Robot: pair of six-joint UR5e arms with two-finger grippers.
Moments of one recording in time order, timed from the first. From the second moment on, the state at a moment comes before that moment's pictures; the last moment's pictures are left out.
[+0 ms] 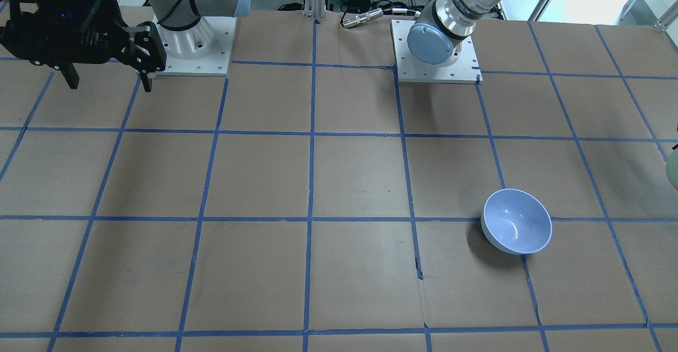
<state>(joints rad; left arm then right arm) -0.52 -1.96 -1.65 -1.01 1.61 2.33 1.60 -1.53 1.37 -1.45 -1.74 -0.09</state>
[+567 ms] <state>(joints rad) -0.77 -1.81 -1.65 -1.12 1.66 2.08 1.60 -1.53 1.37 -1.45 -1.74 -0.09</state>
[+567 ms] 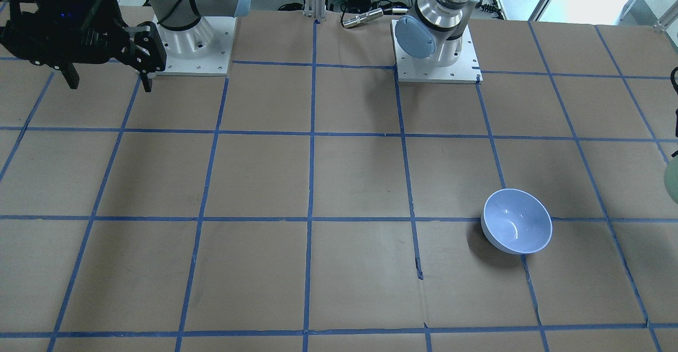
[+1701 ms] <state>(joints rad) -1.27 -1.80 -1.72 -1.20 1.71 1.38 1.60 -1.53 1.37 -1.45 -1.74 -0.09</state>
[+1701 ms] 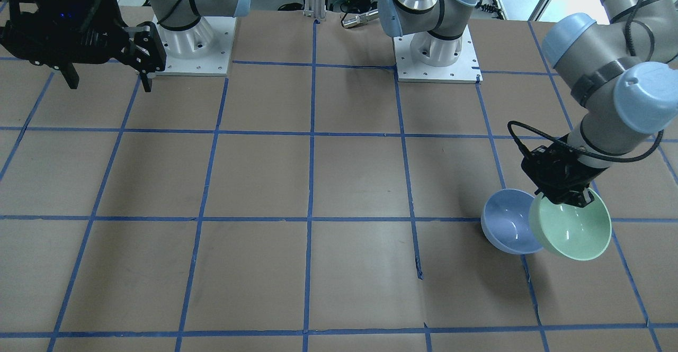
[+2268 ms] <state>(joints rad) -1.32 -1.77 -1.88 -1.01 1.78 1.34 1.60 -1.53 1.37 -1.45 -1.74 -0.09</state>
